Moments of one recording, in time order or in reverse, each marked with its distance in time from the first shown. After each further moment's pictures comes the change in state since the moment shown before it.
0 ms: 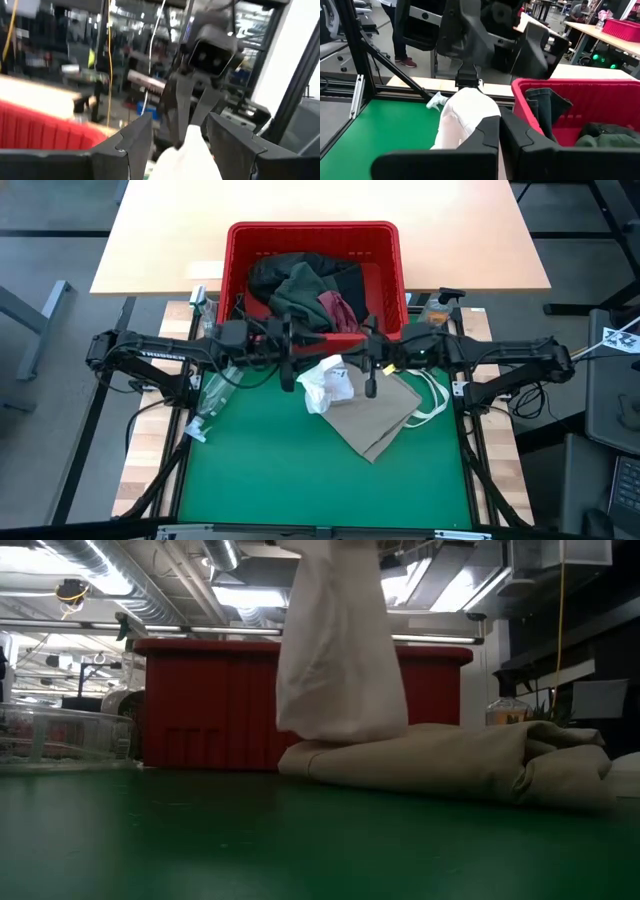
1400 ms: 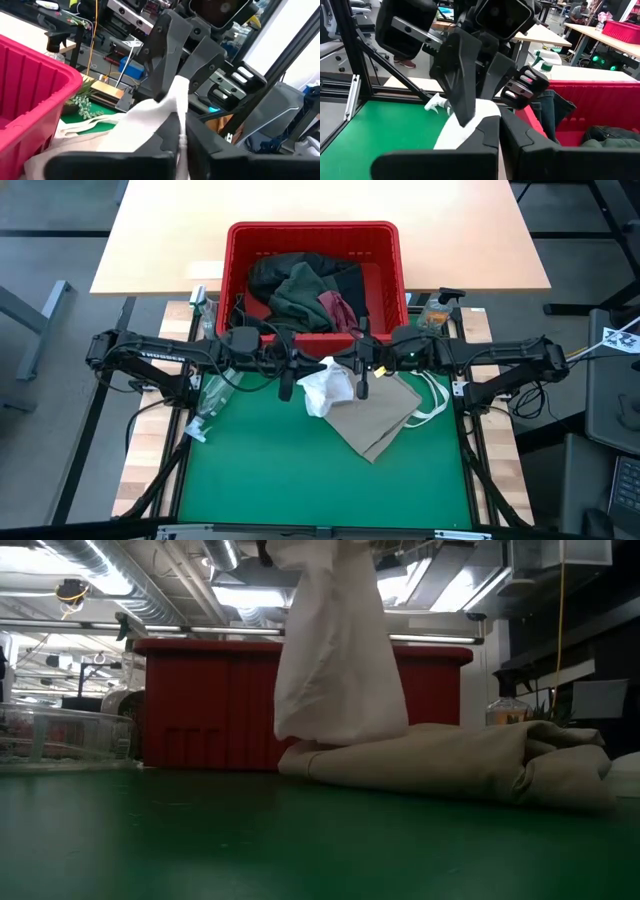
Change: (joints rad) left arm -0.027 0.000 0.000 -0.190 0.088 -0.200; right arm 0.000 0.058 0.003 0.062 0.011 -0.007
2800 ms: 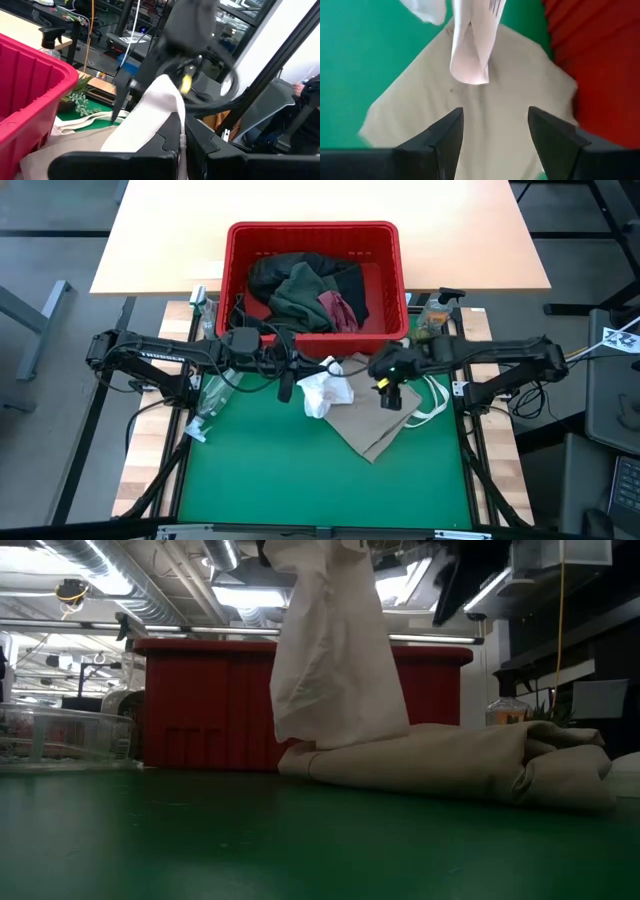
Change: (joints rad) left arm 0.000 0.000 0.000 -0.009 0.020 0.001; right arm 0.000 0.006 0.020 -0.902 0.016 0.191
